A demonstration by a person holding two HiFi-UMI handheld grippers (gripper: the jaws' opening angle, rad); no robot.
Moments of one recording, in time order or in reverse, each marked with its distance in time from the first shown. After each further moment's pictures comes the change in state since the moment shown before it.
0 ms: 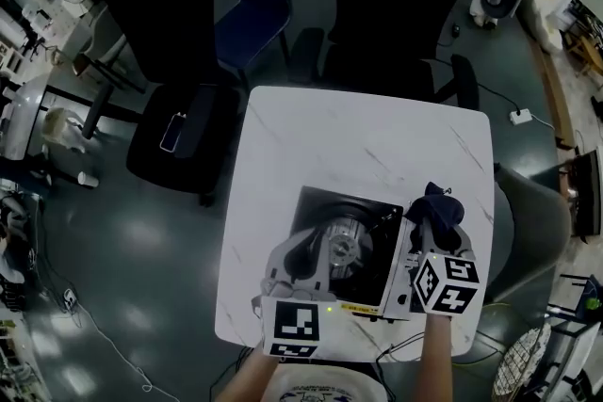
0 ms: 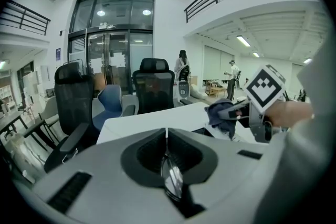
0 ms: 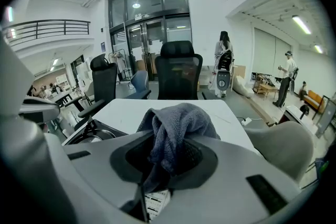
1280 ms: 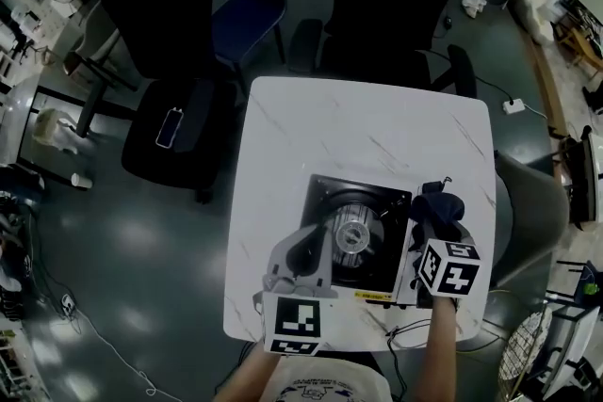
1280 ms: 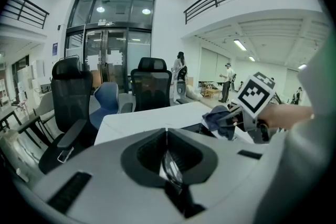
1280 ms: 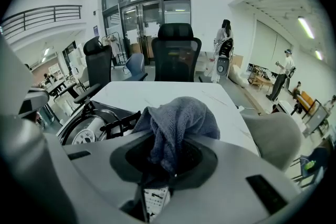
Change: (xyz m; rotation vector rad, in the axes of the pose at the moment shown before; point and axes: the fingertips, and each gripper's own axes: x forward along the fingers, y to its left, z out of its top) left arm -0.020 0.012 -0.016 -0.019 0.000 -0.062; right arm -0.003 0.010 -0.042 -0.008 0.189 -0.058
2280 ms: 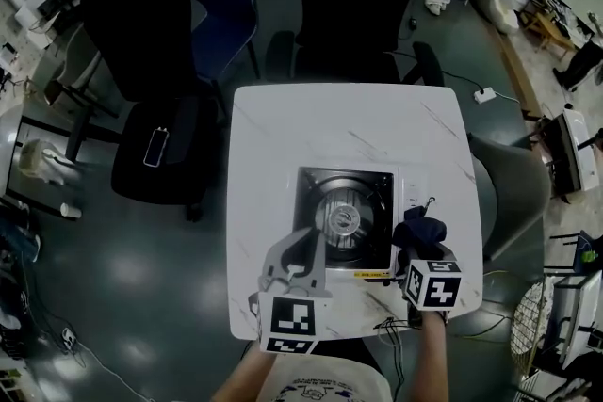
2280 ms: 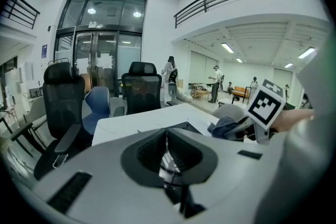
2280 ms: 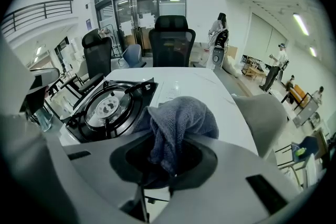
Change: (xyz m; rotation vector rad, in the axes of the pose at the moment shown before) left arm -0.040 -0.017 -0.003 0.056 -0.039 -0.104; right arm -0.064 0.020 -0.081 0.044 0.104 -0.046
